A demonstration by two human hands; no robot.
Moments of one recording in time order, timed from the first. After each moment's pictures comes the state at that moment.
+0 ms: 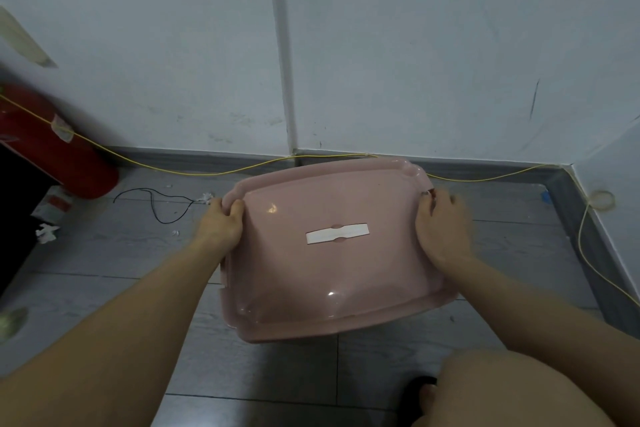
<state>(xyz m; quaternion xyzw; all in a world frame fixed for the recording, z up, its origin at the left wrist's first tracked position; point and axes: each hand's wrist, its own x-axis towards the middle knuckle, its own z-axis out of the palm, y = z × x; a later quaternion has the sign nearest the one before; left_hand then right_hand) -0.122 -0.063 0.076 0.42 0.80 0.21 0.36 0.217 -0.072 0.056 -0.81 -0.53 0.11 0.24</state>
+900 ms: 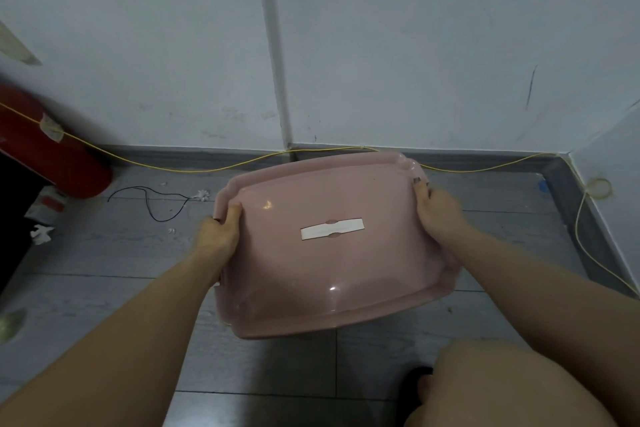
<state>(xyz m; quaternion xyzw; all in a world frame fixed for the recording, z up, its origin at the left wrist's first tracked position) -0.116 -0.075 0.054 0.32 0.83 0.25 0.38 0.229 -0.049 0.062 -0.80 -0.51 0.27 0.16</state>
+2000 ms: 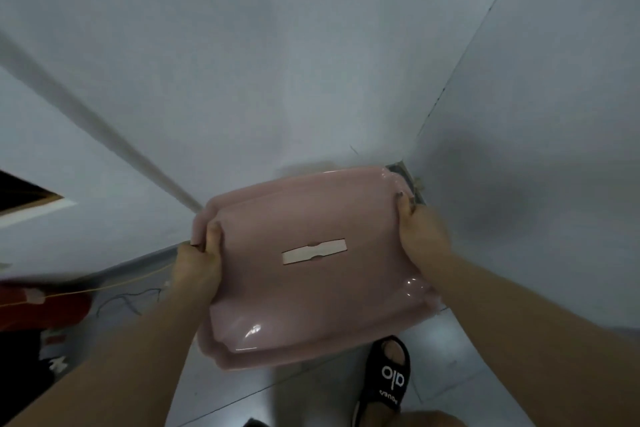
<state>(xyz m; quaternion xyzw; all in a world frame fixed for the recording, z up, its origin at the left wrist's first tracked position) 0.041 -0.032 0.425 0.45 0.78 0.16 0.39 0.363 -0.124 0.407 -0.90 -0.30 0.25 0.18</state>
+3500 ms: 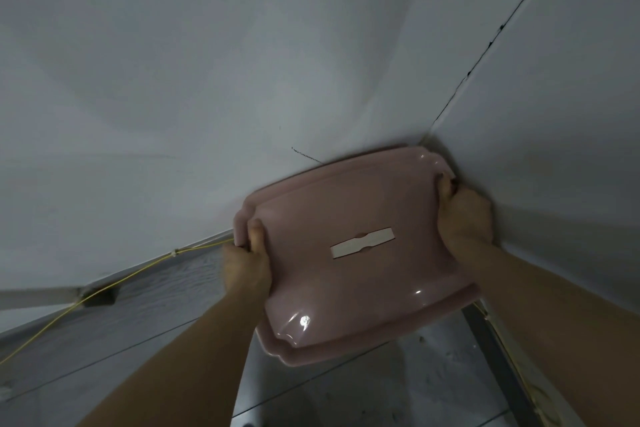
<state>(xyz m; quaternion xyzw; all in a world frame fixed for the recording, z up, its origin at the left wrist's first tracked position) 0.313 0.105 0.062 0.40 0.80 0.14 0.43 0.617 0.031 0.059 -0.95 -0.25 0.11 0.13</state>
